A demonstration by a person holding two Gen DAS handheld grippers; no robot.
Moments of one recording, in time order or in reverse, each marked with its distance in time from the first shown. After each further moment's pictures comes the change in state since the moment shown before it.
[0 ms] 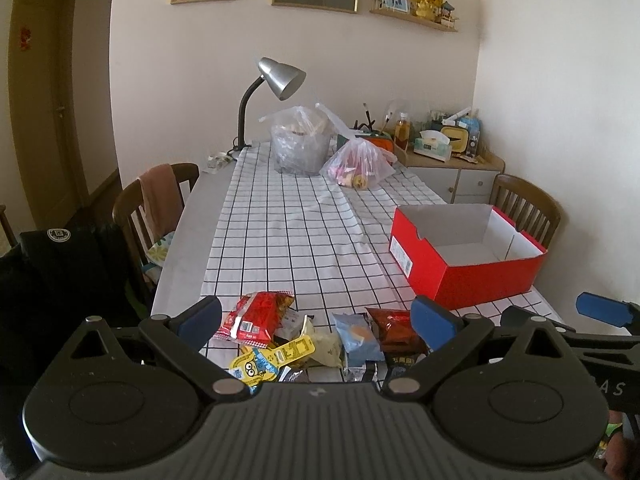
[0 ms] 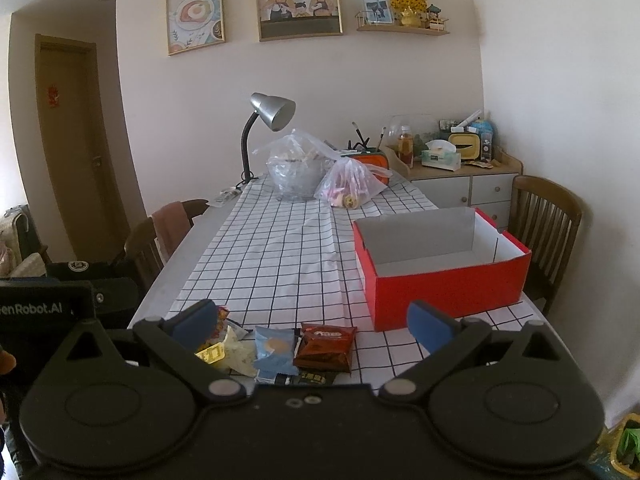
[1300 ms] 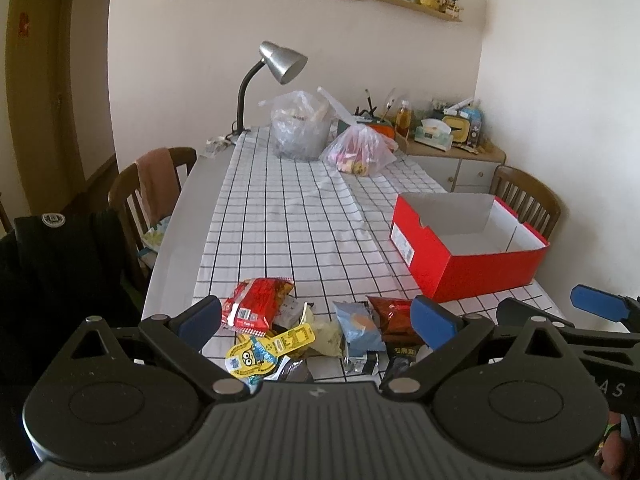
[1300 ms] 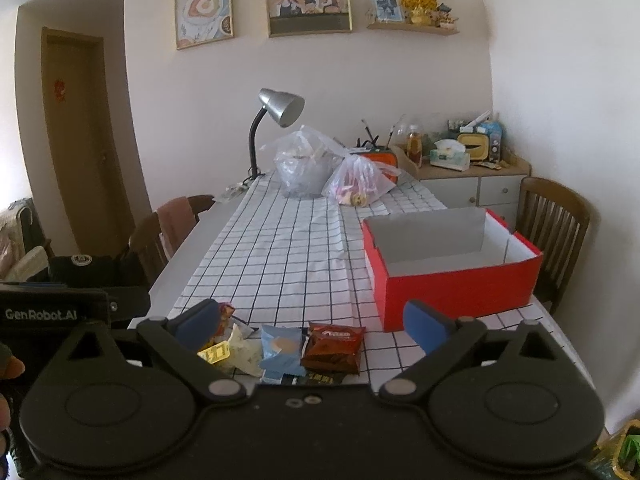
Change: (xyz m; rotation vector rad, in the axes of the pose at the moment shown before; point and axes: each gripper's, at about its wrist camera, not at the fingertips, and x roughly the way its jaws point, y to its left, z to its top) left arm 0.019 0.008 -0.004 -0.019 0.053 -0.011; right arm 0.013 0.009 0.002 -0.022 0.019 0.019
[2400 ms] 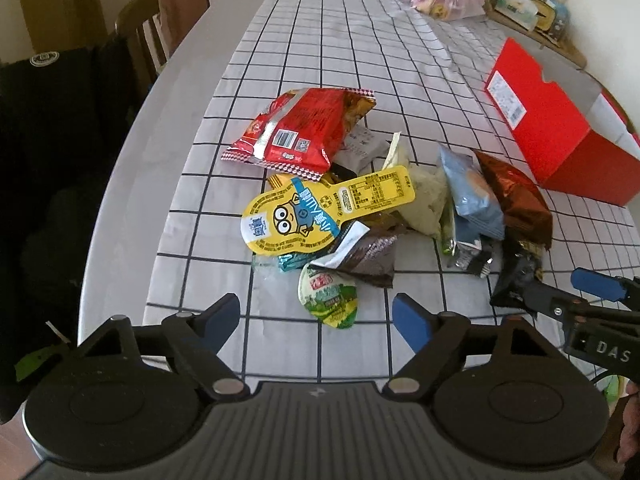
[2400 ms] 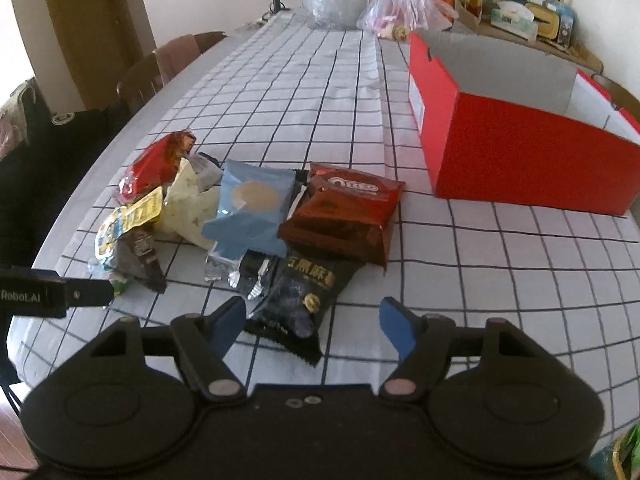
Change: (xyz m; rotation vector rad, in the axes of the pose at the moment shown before) left arm 0.163 0.051 -0.071 -0.141 0.456 0.081; right arm 0.176 -0.024 -0.070 -0.081 0.465 0.091
